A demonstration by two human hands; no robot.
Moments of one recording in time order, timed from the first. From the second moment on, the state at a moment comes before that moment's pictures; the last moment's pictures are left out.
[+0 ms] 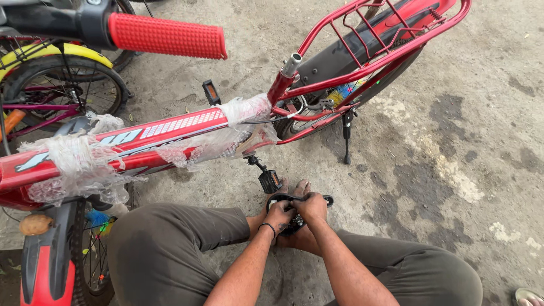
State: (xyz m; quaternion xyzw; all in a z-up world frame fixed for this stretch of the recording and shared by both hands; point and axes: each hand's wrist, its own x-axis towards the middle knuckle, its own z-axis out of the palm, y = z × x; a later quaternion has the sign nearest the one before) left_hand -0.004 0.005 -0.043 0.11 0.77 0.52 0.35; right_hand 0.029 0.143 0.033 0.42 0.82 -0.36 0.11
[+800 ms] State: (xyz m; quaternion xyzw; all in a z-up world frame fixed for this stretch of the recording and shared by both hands) left_hand 0.007 0.012 -0.078 0.12 0.76 0.56 0.31; right_hand 0.035 0.153 0.014 0.41 0.85 -0.32 0.13
